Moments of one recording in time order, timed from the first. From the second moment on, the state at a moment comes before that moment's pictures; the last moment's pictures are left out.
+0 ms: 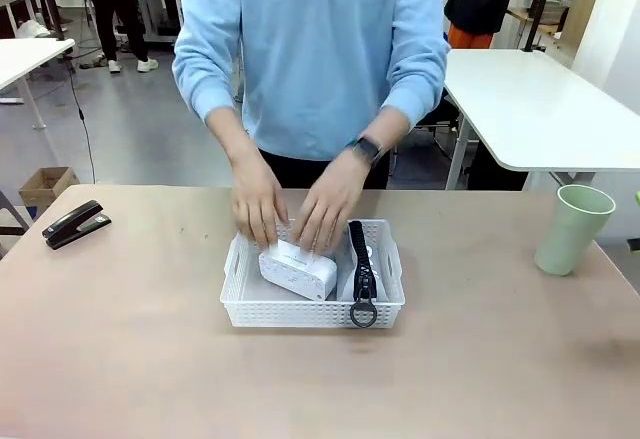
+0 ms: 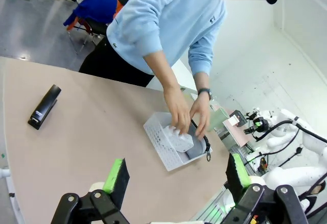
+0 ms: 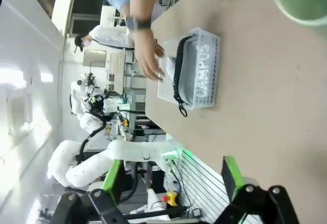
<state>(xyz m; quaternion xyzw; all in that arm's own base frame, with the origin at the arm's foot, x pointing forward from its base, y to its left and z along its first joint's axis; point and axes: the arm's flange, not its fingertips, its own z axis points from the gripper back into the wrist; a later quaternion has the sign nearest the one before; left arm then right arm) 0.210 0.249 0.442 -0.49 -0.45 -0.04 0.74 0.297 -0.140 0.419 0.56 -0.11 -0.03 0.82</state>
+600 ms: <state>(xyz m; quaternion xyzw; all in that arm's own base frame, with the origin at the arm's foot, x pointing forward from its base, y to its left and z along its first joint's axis) 0.210 0.249 0.442 -0.49 -0.45 -0.04 0.74 0.300 -0.125 0.432 0.54 -0.11 -0.01 0.83</state>
